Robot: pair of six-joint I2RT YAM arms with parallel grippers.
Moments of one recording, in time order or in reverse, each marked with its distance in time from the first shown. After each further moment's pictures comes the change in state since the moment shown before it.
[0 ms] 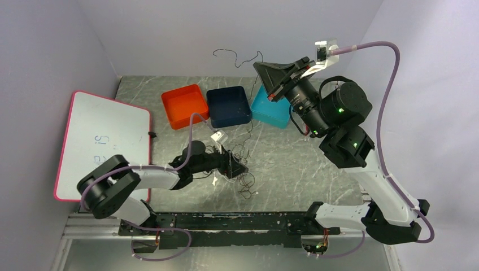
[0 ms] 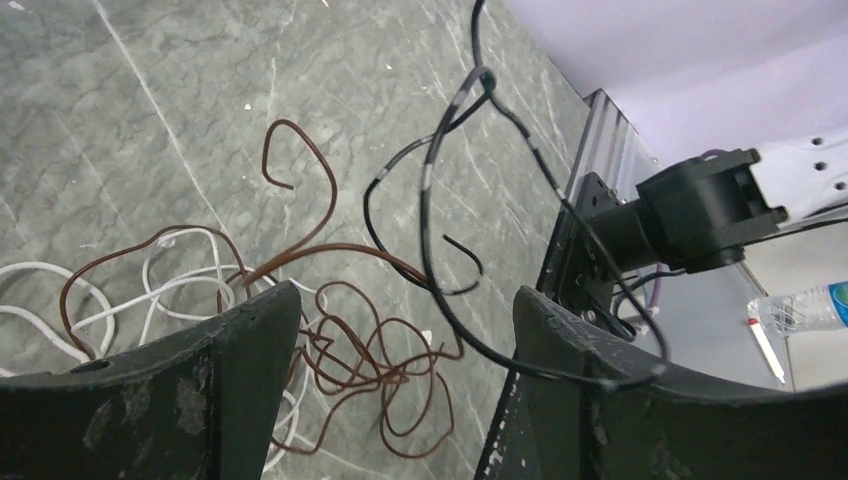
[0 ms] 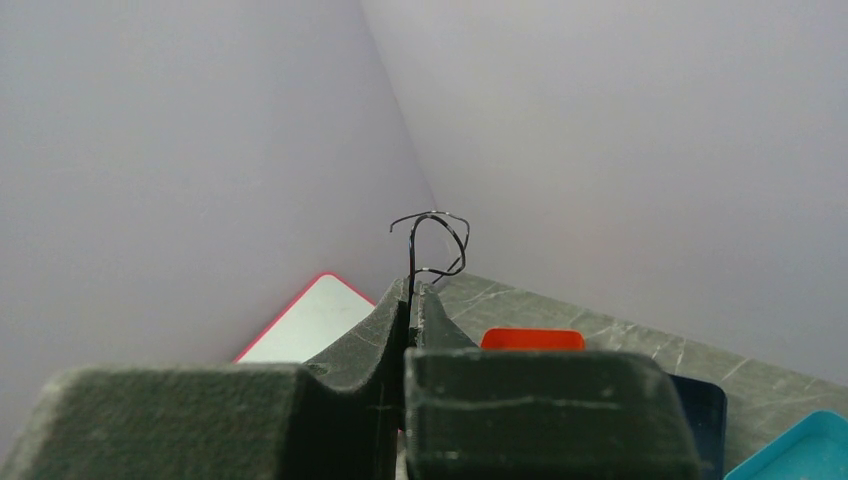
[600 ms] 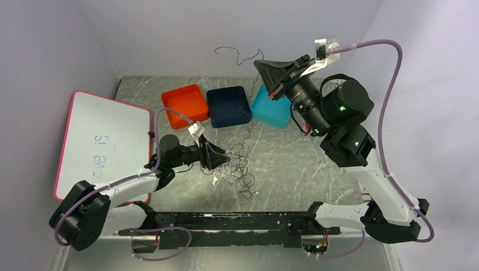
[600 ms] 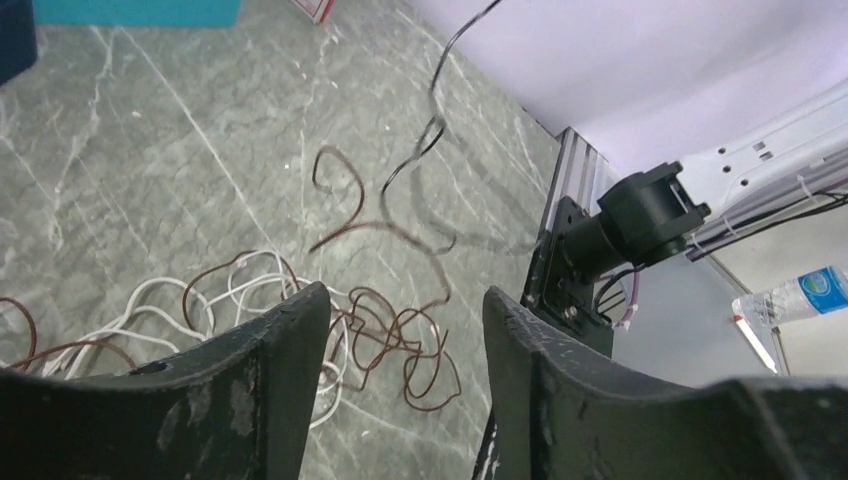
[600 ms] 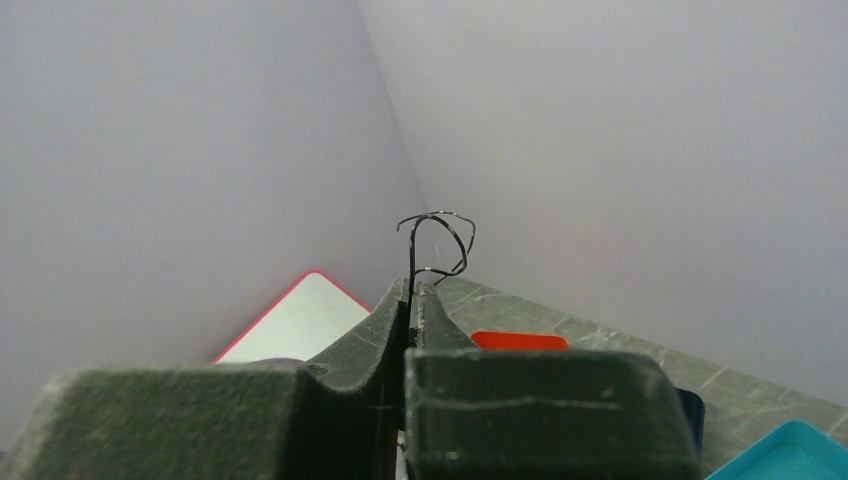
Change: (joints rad) left arm 0.235 -0.259 -0.063 -0.095 0.224 0.042; right arm 0.000 0.013 0.037 -0.015 -0.006 -0.045
